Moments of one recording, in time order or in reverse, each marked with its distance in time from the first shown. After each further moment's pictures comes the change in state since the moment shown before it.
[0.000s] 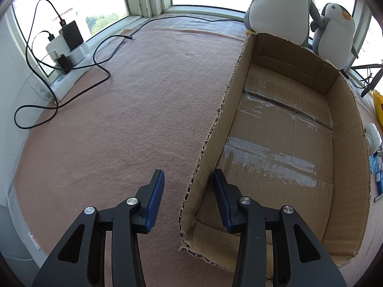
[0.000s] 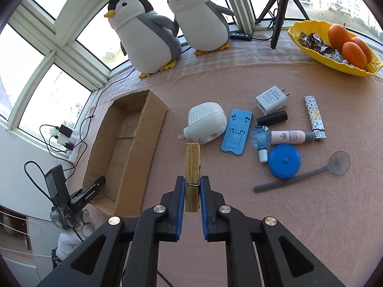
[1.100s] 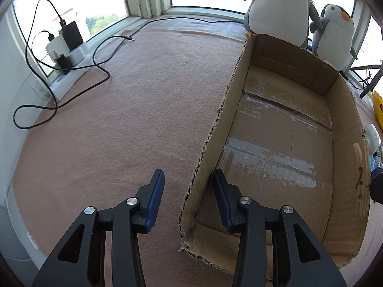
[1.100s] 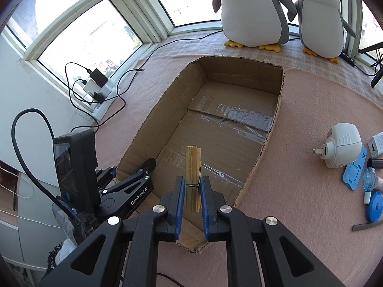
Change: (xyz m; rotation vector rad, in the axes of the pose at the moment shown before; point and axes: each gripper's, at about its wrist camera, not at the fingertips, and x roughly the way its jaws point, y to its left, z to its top) left arm 0.000 0.000 -0.001 -0.004 -0.007 -0.008; right arm 0.094 0.151 -0.011 -0.303 0.103 0.086
